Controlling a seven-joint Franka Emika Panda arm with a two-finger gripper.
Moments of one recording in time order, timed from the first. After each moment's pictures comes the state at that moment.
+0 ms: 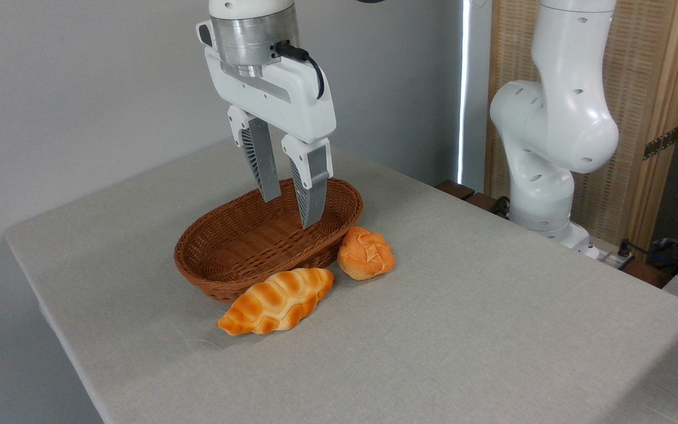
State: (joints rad) arm -0.29 -0.14 0.20 -1.82 -0.03 1.68 0.69
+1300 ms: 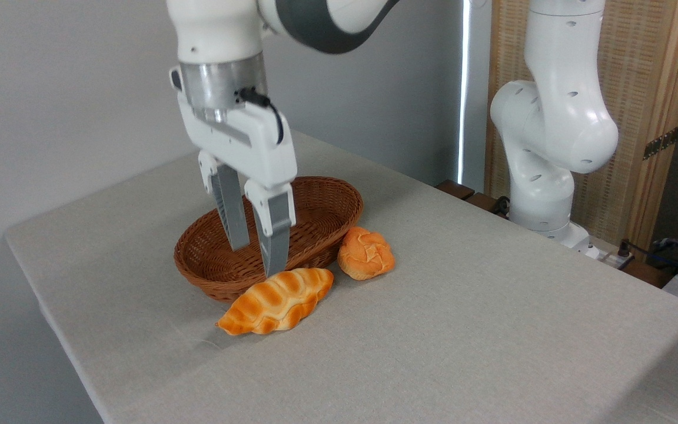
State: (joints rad) arm -0.30 -0.02 0.20 -1.82 0.05 1.88 0.69
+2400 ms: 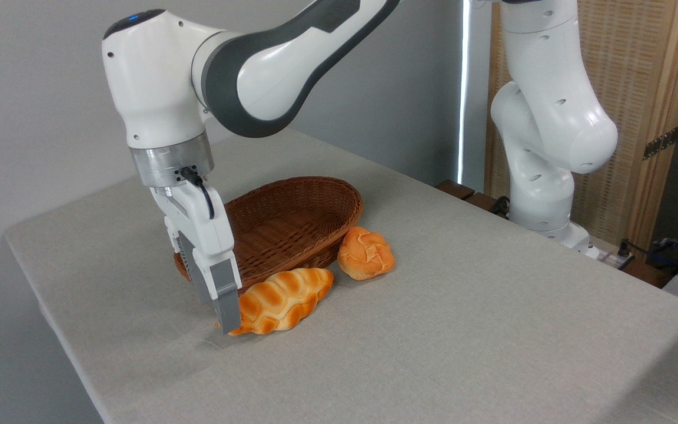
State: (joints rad) arm -0.31 0.23 0.15 -1.71 0.07 1.98 0.69
